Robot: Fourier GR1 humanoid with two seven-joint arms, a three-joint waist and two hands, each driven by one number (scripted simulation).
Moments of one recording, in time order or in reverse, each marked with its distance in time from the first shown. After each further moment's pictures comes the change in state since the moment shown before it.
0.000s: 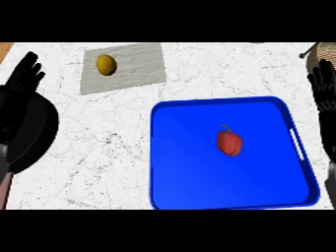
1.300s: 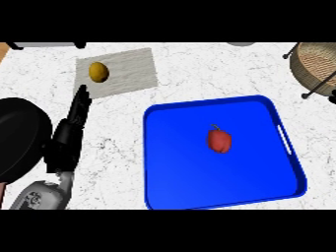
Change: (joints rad) left arm 0.122 -0.296 -0.165 -0.010 -0.195 0.208 -0.138; right arm 0.141 -0.283 -0.179 -0.192 -0.276 0.608 0.037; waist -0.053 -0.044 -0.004
